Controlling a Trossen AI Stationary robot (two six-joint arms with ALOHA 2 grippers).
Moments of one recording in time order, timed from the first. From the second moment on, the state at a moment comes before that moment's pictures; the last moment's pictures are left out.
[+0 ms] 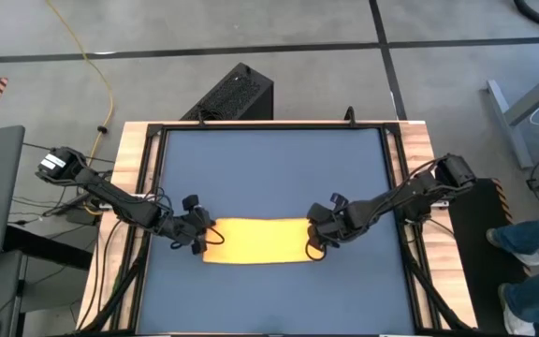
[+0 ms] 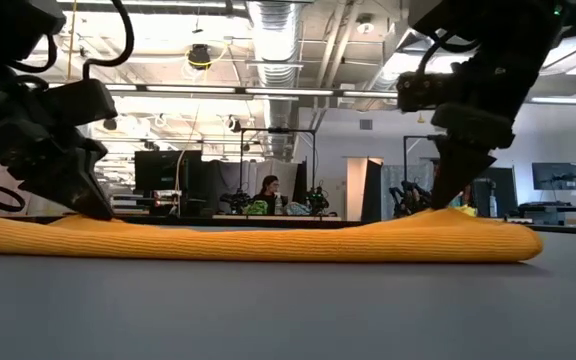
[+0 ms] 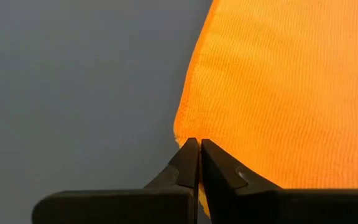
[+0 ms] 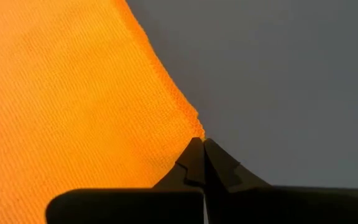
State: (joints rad) left arm -0.42 1.15 0.29 -0.02 -0.51 -0.45; right arm 0.32 1.58 0.91 -0.62 0.45 0.75
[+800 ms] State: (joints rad) left arm -0.44 1.15 0.33 -0.17 -0.46 -0.50; right arm 0.31 1.58 0.91 -0.70 0.45 0.70
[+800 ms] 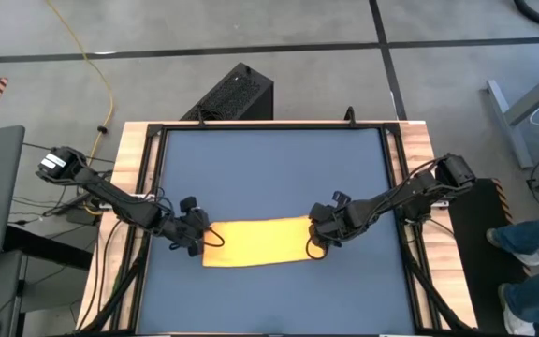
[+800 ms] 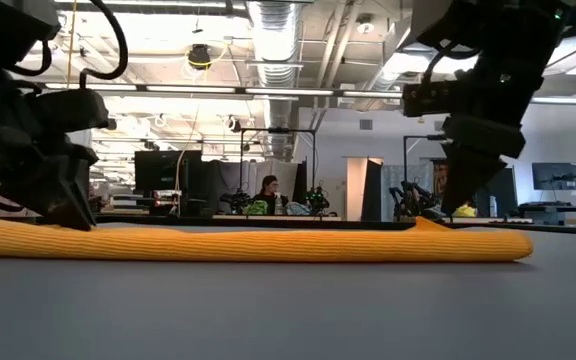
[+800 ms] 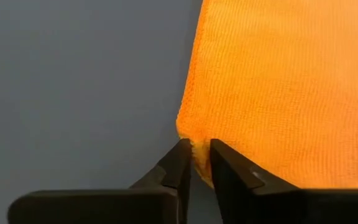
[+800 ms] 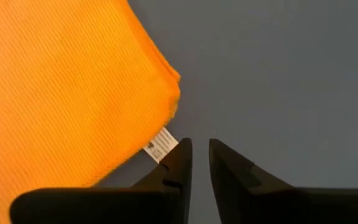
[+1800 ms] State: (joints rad) left arm -0.53 1.34 0.58 -0.13 -0.29 -0.40; right arm 0.29 1.71 0.91 -0.44 0.33 0.43
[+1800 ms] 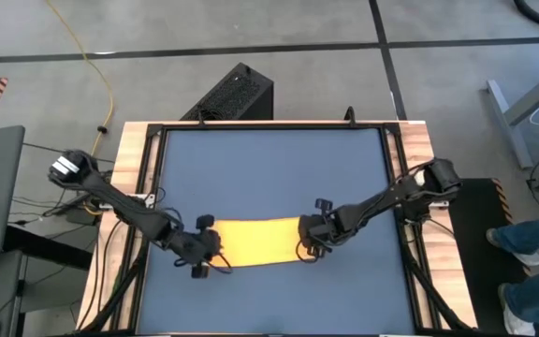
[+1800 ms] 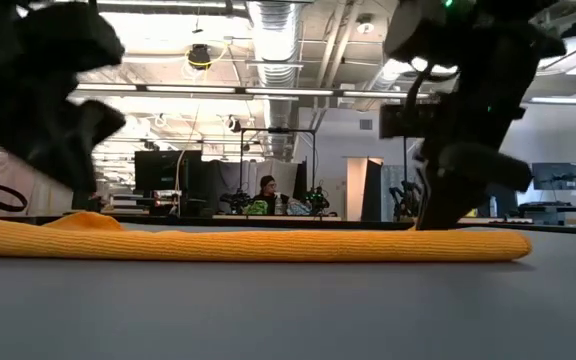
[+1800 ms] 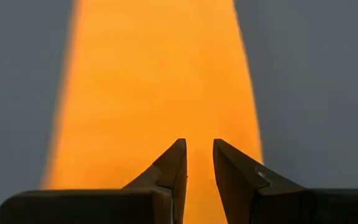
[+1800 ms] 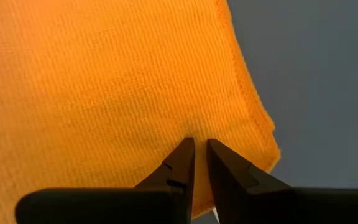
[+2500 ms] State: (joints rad) left arm -0.36 1.39 0.58 -0.40 -0.30 -0.18; right arm 0.47 1.71 0.96 -0.44 0.00 0.68
